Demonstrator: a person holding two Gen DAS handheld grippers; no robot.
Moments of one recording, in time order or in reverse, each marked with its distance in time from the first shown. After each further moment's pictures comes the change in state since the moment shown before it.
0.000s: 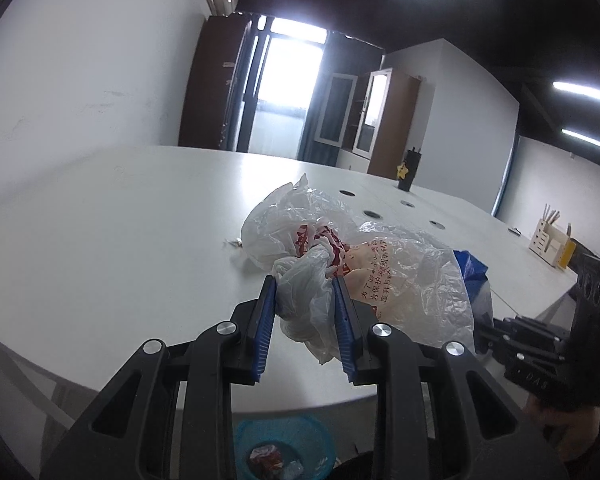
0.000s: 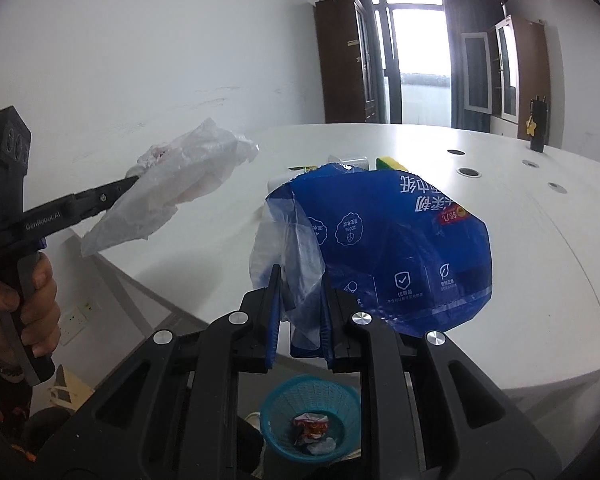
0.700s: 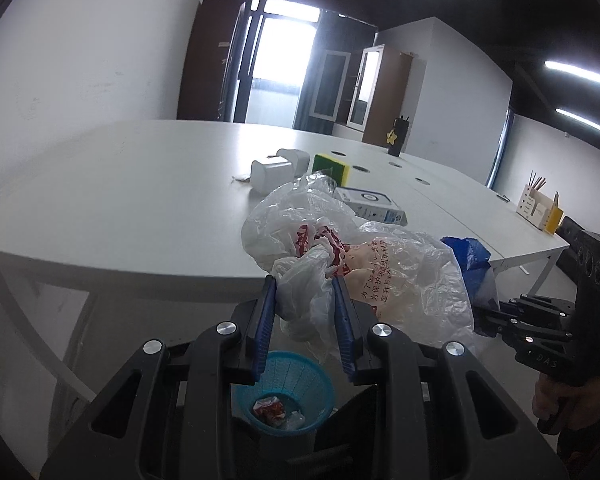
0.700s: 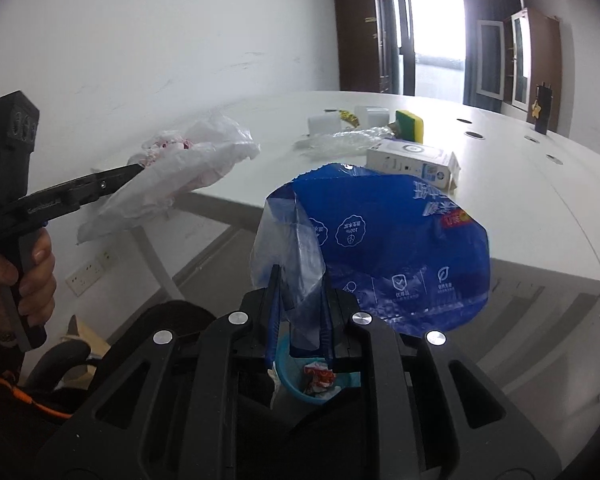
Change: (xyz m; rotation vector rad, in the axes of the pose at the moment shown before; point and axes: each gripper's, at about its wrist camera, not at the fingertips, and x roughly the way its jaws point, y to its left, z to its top) left arm -0.065 0.004 -0.079 0.012 0.082 0.008; right arm -0.065 0.053 -0.077 -0.061 0.116 0.029
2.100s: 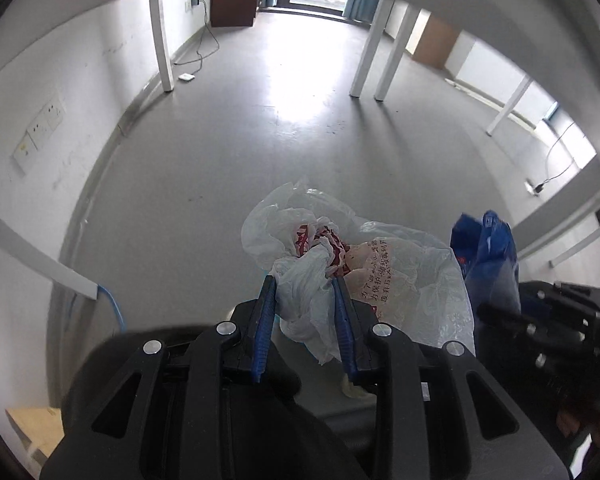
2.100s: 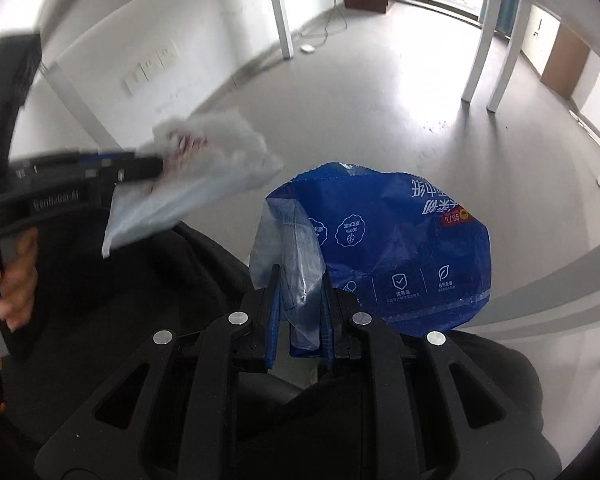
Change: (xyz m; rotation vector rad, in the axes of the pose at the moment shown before) left arm 0.214 0.056 -0.135 -0.089 0.516 0.173; right arm 0.240 -0.005 -0.117 0.053 0.500 0.019
